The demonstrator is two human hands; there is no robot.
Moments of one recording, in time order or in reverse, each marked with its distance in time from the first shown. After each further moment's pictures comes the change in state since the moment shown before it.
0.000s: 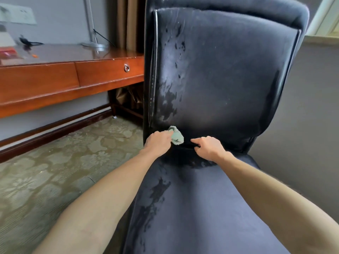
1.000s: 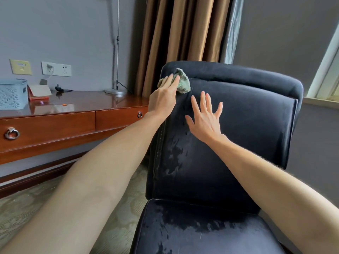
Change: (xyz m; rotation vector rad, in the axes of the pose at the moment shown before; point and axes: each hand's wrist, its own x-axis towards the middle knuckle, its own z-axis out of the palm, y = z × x) left_hand 0.128 0.013 -0.241 -0.077 0.918 0.211; right_hand 0.103 -0.059 -0.201 -0.171 0.767 -0.135
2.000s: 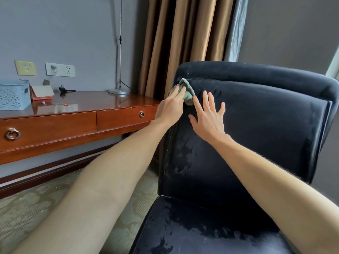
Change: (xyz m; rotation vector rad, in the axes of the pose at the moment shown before) left_hand -0.015 0.009 0.034 -0.091 -0.152 -0.045; right_hand 0.006 0.013 0.010 0.047 0.026 -0.022
